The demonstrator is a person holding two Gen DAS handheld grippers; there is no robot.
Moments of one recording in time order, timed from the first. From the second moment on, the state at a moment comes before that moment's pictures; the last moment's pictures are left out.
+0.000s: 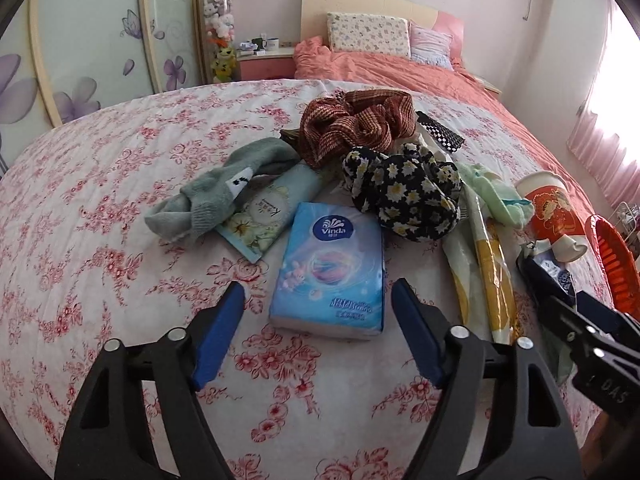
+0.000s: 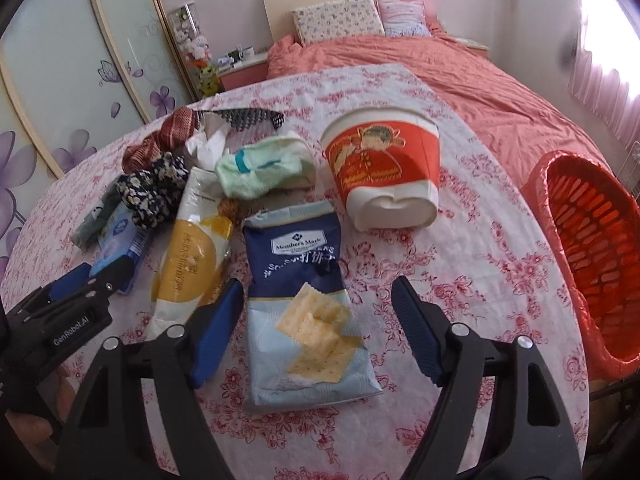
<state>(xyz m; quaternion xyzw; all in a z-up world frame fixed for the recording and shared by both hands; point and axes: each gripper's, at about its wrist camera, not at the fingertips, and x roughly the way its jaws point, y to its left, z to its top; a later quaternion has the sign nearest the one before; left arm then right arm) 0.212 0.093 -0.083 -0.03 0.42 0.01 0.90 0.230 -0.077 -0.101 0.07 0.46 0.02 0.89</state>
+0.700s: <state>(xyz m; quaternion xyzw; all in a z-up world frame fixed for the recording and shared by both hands) 0.209 0.092 -0.077 -0.03 0.42 0.00 0.91 0.214 -0.082 -0.087 0.07 0.44 0.02 0.90</state>
